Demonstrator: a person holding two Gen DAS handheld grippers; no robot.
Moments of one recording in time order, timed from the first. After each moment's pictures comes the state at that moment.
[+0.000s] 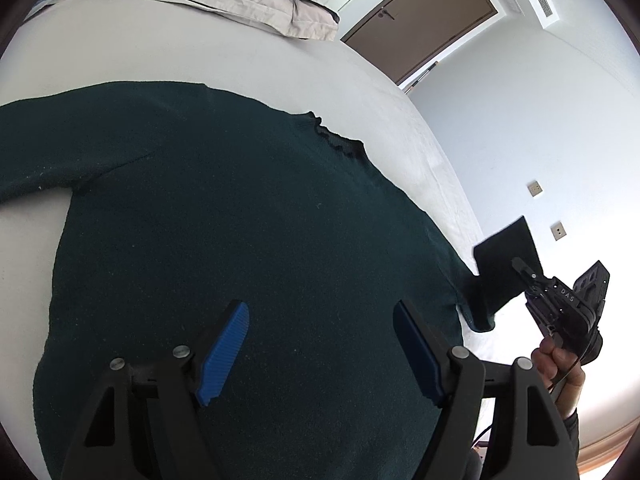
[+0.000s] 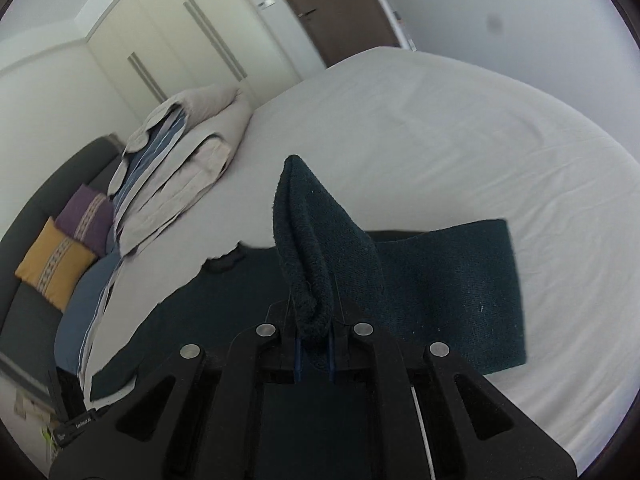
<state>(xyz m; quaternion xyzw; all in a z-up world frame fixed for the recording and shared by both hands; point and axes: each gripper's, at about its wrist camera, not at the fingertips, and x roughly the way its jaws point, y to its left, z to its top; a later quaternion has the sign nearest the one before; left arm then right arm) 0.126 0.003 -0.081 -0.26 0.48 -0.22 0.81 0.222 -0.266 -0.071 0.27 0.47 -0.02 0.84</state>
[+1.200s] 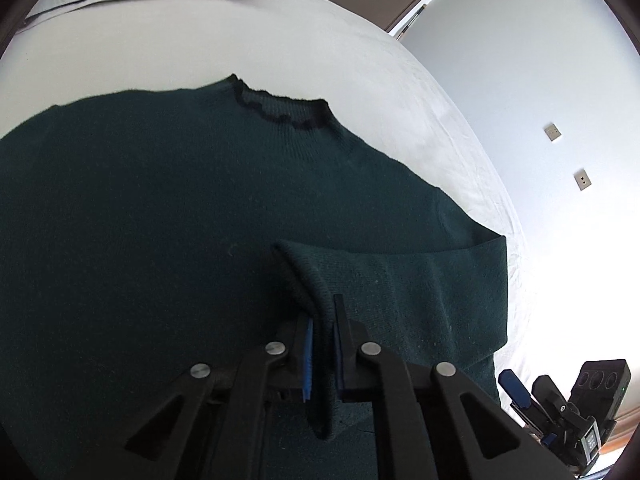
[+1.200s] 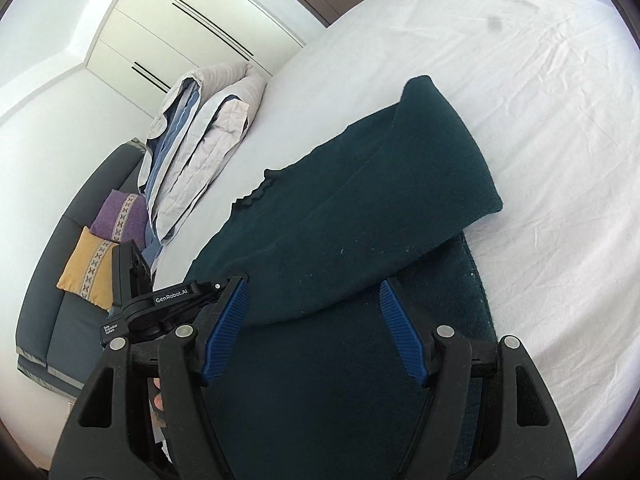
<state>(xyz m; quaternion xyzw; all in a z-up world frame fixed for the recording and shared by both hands) 0.217 -0.097 -0.105 -0.16 0.53 -0.25 0.80 0.002 -0.360 -0.142 0.37 0.41 0.00 0.83</state>
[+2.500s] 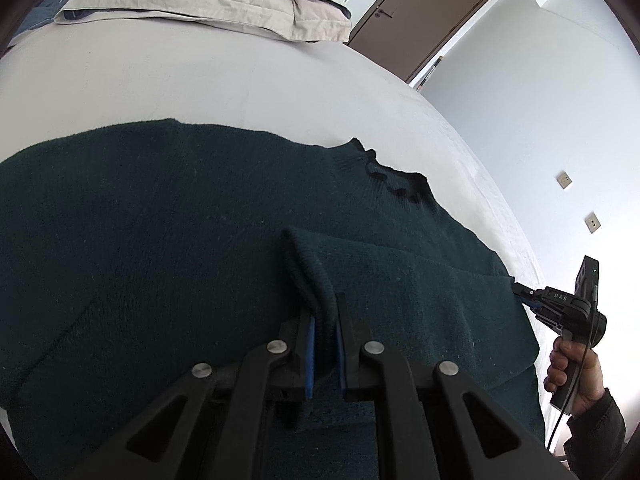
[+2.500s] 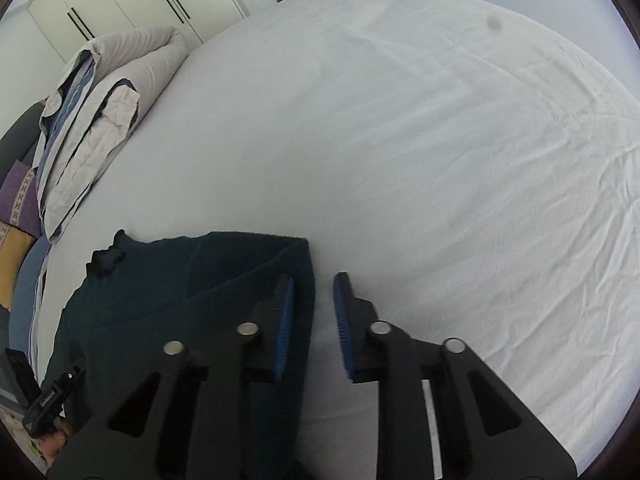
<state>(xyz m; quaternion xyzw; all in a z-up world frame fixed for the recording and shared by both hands) 0.238 -0.009 -0.139 -0.20 0.45 -0.20 0.85 0.248 -0.411 -0.150 0.26 0.52 -0.13 0.80</state>
